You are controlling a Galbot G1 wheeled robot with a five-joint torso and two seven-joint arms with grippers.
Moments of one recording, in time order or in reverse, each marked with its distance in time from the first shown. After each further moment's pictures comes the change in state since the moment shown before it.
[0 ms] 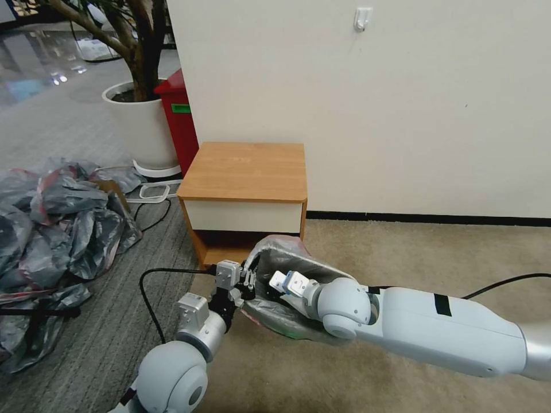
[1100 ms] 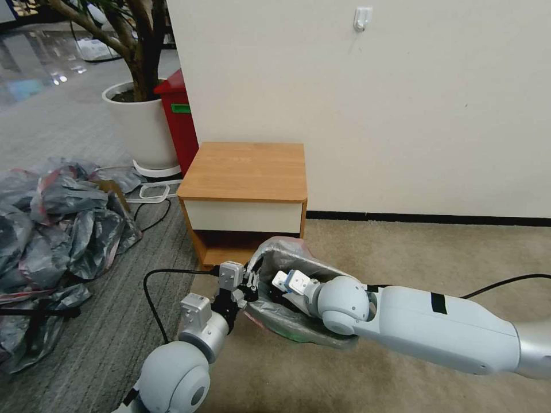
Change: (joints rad) left arm -0.017 -0.019 0.002 0.044 -0.006 0.011 0.001; right arm -0.009 -0.006 0.030 -0.007 0.029 0.000 -0.008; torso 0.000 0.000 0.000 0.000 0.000
